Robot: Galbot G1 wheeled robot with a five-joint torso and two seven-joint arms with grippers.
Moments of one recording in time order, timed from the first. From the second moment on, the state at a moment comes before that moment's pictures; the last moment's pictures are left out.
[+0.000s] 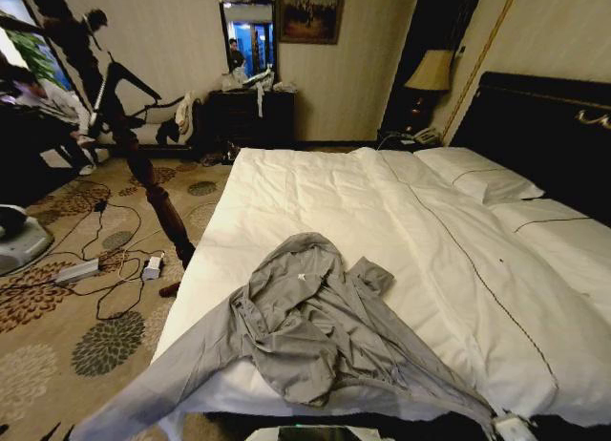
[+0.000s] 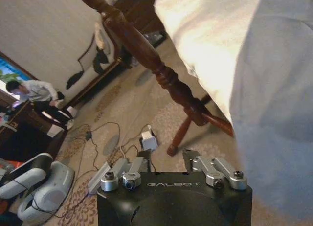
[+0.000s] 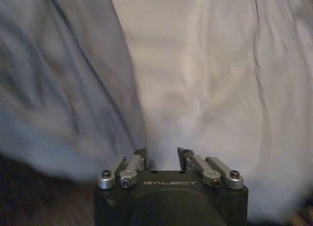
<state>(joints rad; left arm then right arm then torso) 2.60 -1.12 -1.10 -2.00 -0.10 -0.39 -0.24 -2.45 0.90 0.96 2.39 0.40 -0.60 0.41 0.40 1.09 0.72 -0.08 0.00</state>
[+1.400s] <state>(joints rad) 1.45 -0.97 -0.60 -2.06 -1.06 0.45 -0.33 -2.12 0.79 0.95 2.34 0.62 -0.30 0.36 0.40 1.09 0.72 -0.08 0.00</state>
